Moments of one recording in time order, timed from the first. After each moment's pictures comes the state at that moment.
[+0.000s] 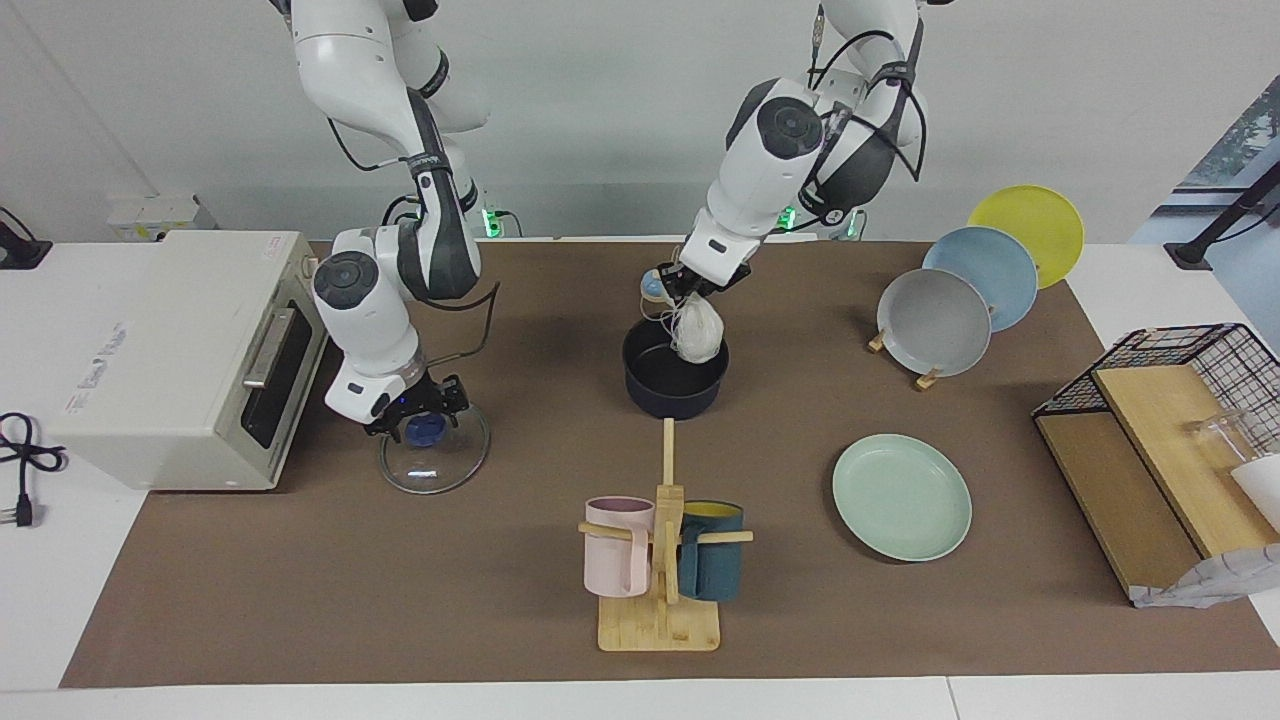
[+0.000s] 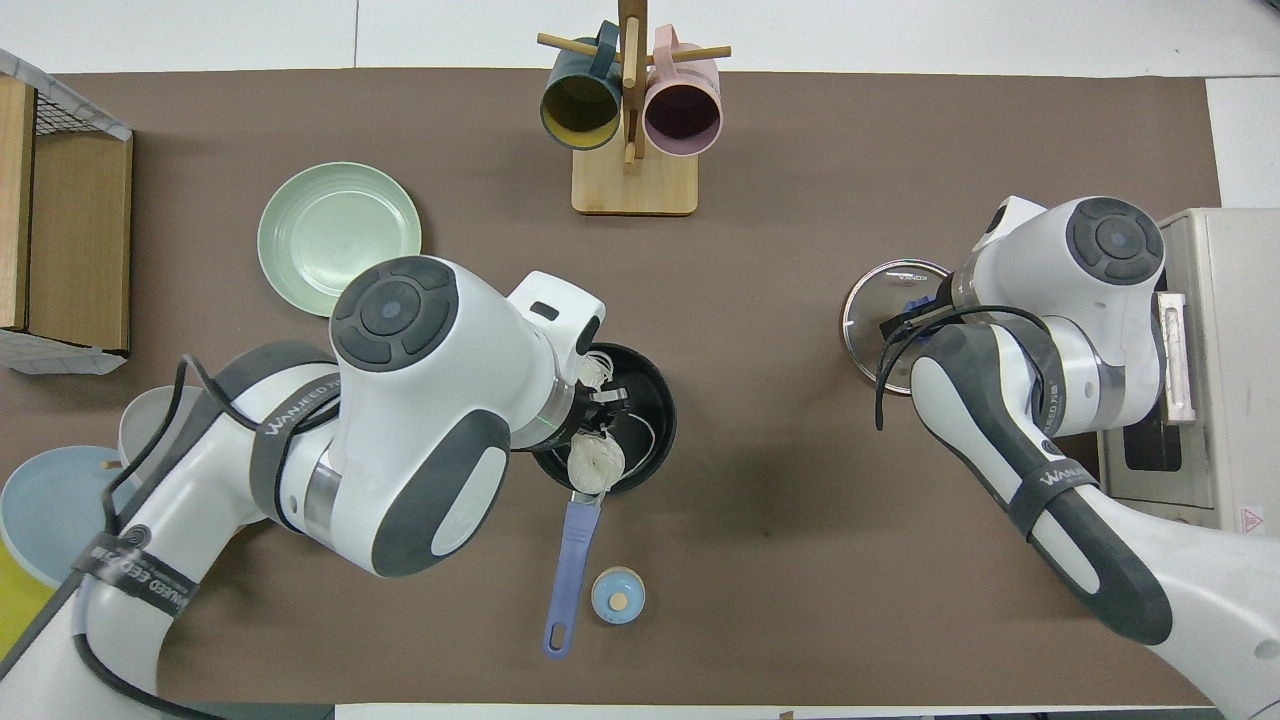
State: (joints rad) left arm -0.54 0.10 -0.11 -1.92 -0.28 1.98 -0.73; right arm 0.07 0.26 0.02 -2.03 -0.02 2.29 -0.19
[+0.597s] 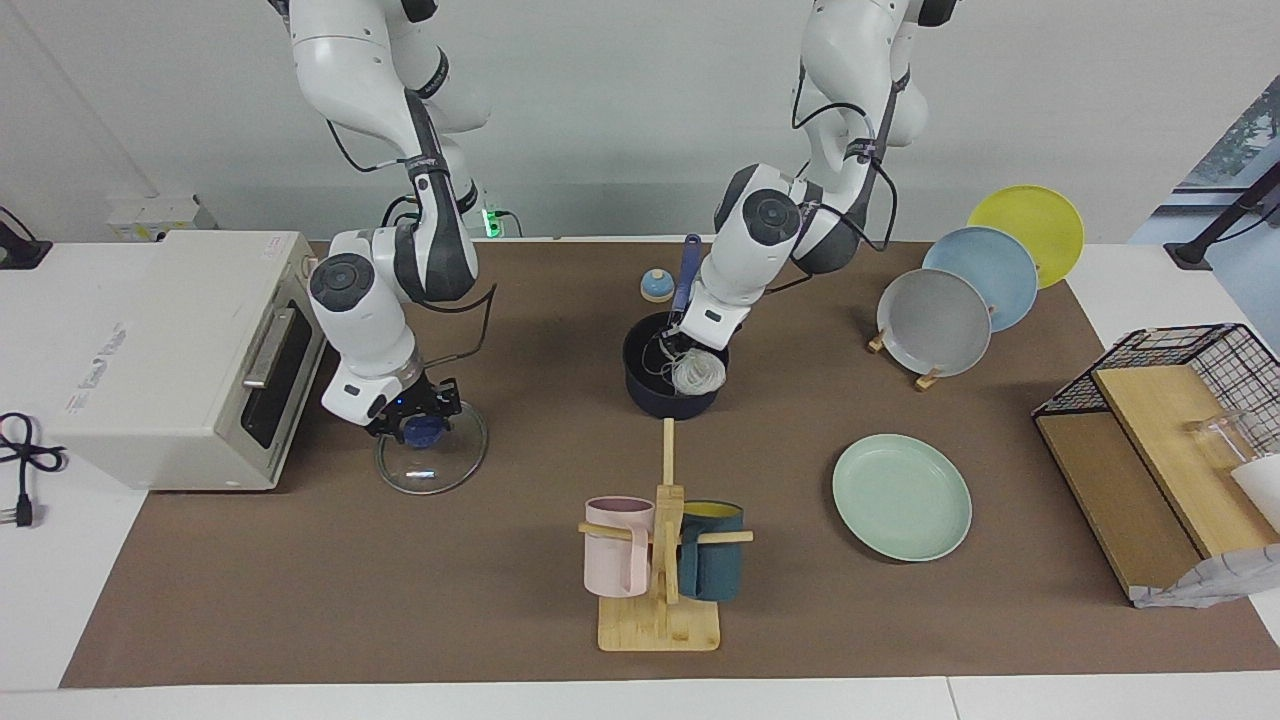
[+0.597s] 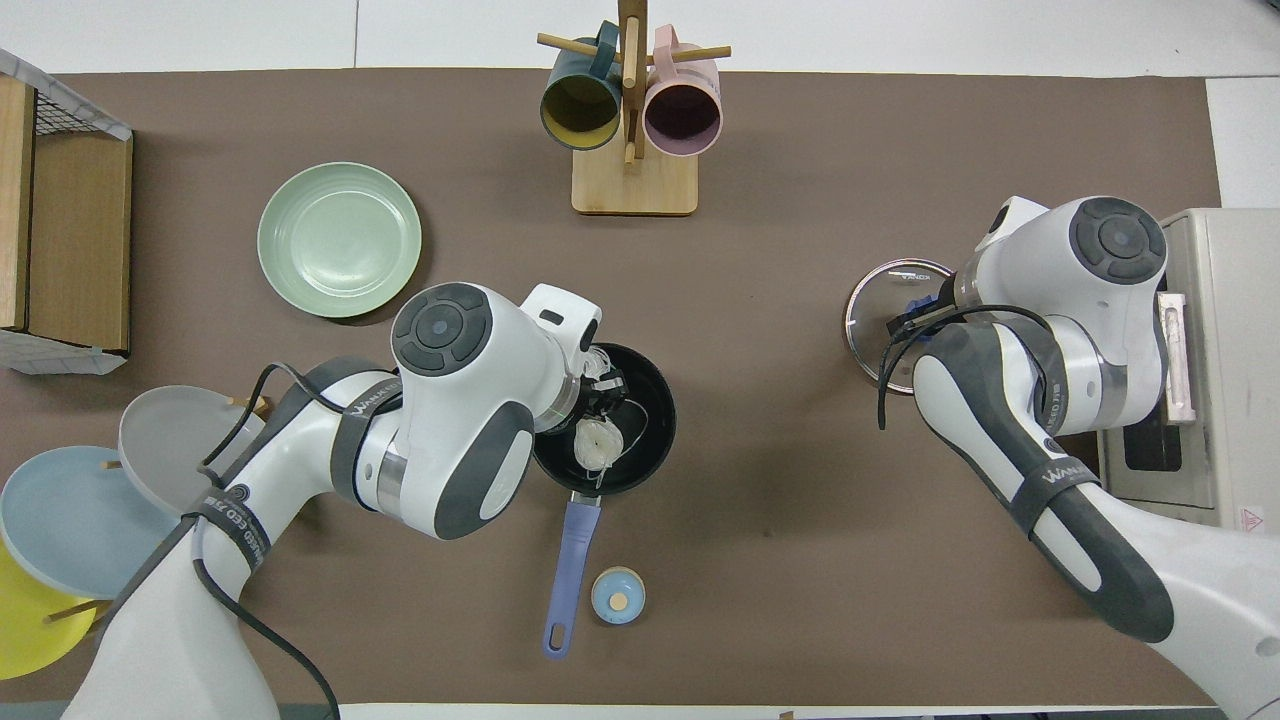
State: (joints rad) left arm -0.55 0.22 -0.10 -2.00 -0.28 2.21 -0.73; right arm 0.07 0.26 0.02 -2.03 -0.02 2.29 -0.19
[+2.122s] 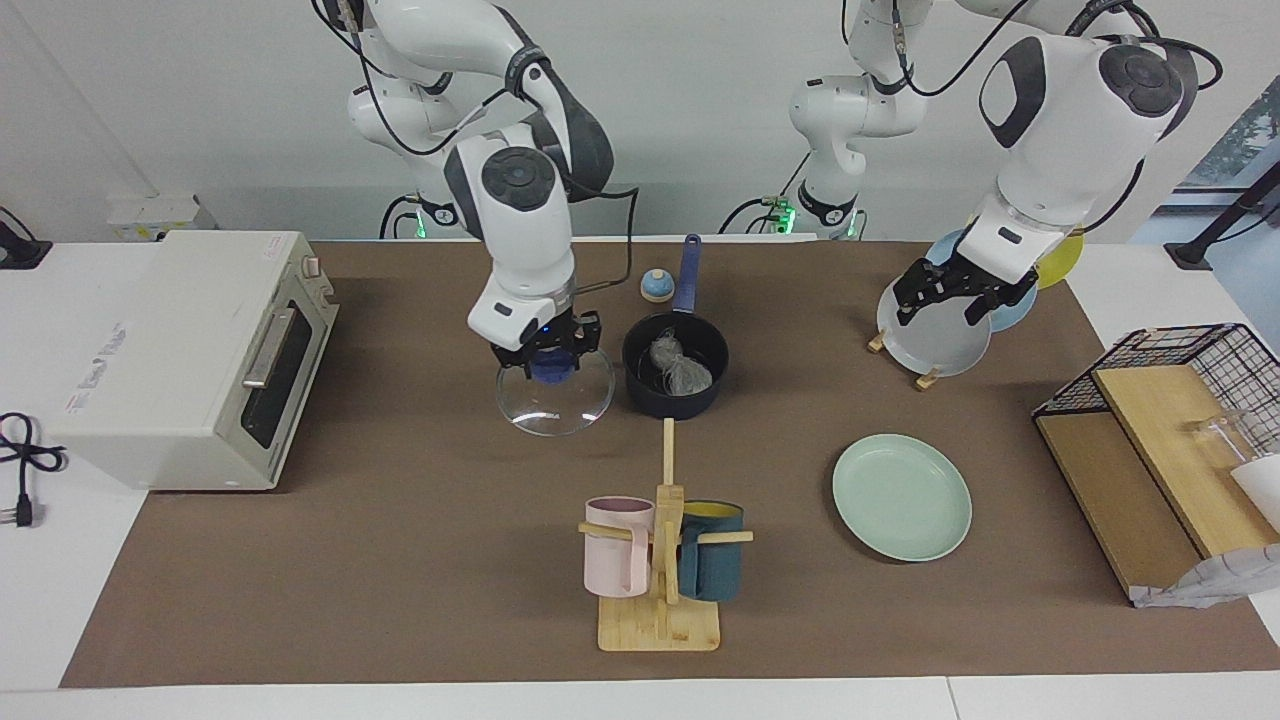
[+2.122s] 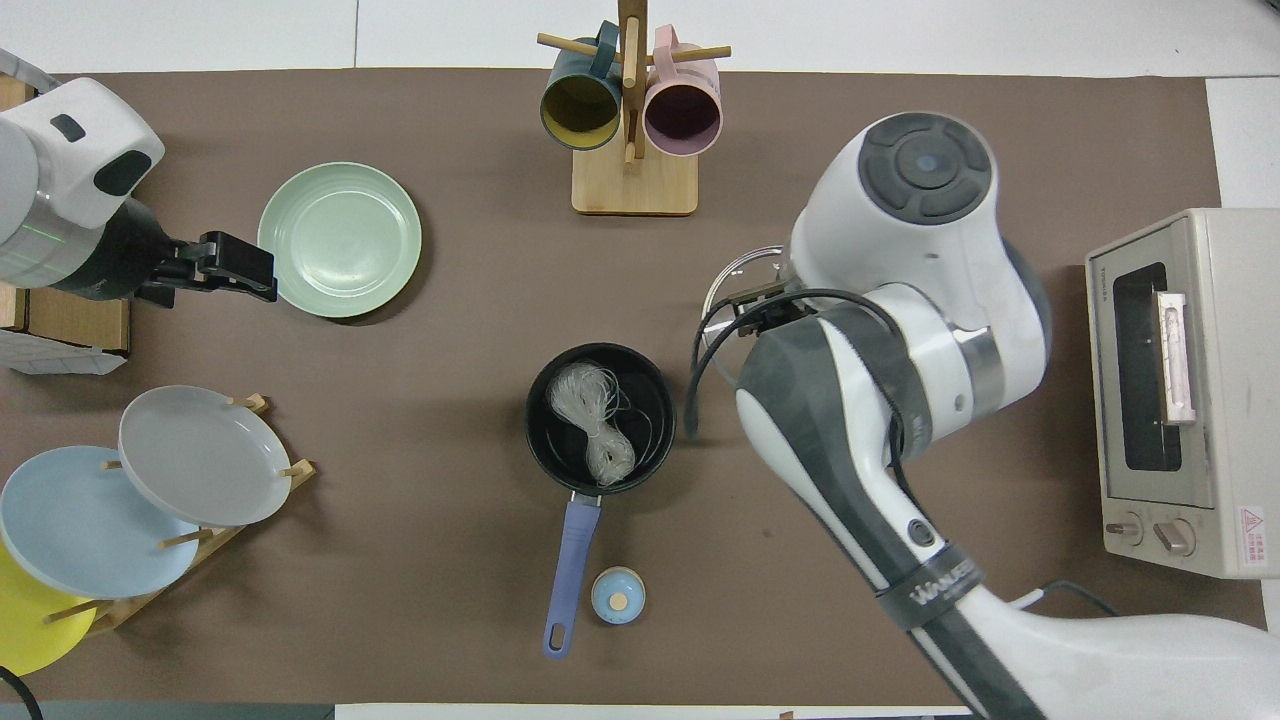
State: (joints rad) left arm -0.09 0.07 -0.06 -1.62 -0.07 1.64 -0.11; right arm 0.44 0.26 0.03 -1.66 0.00 1.87 0.32
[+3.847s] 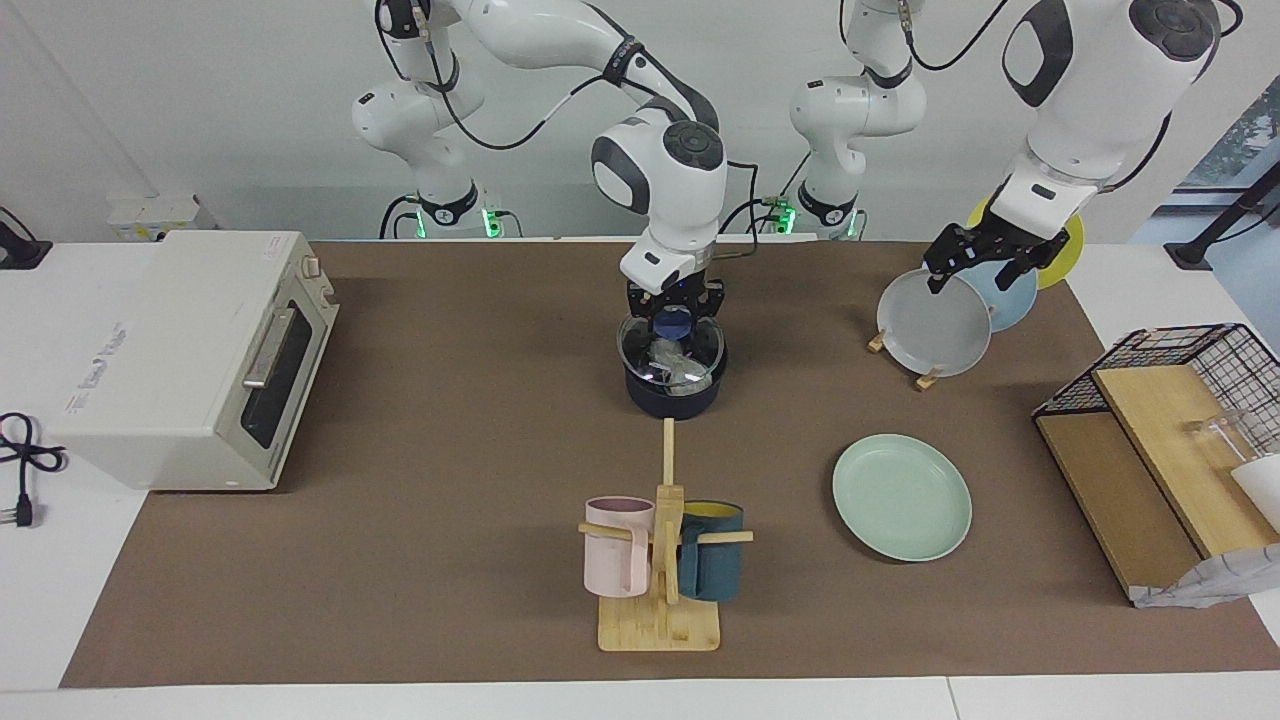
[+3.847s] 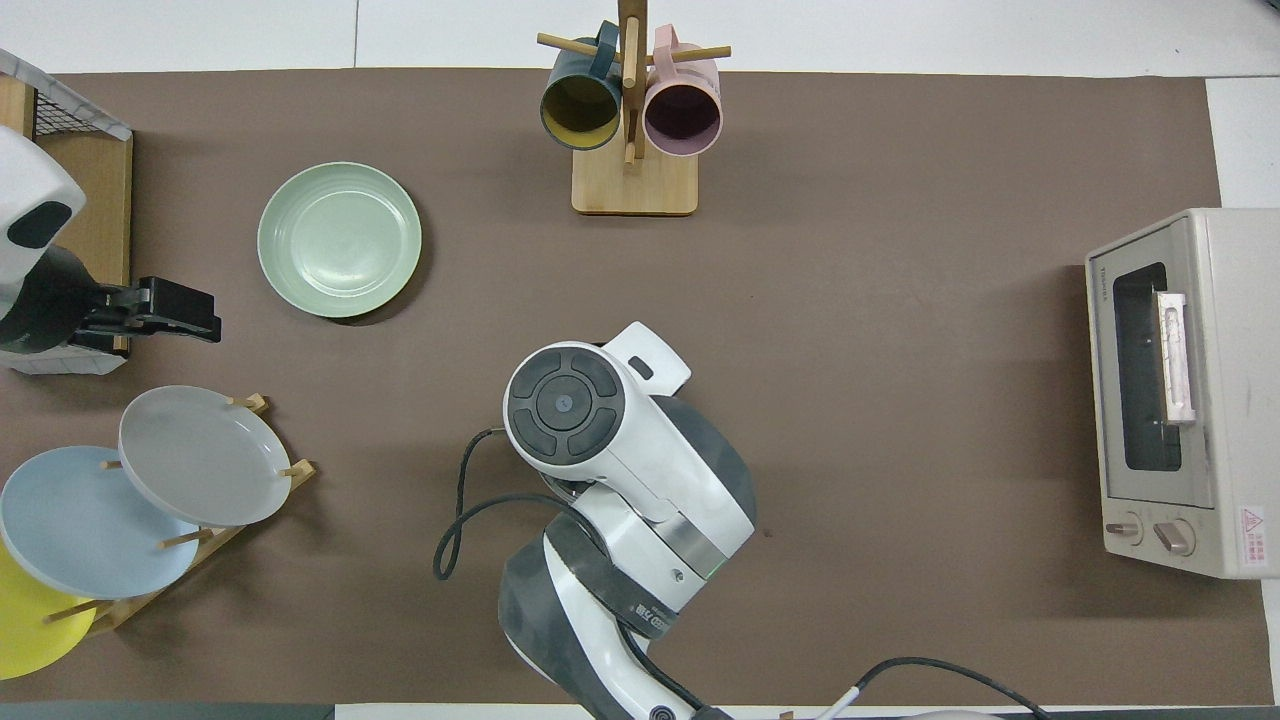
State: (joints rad) left arm -0.04 -0.05 -0.06 -1.71 -0.03 1.63 -0.07; right arm 0.71 0.31 0.04 -1.70 0.00 1.99 0.76
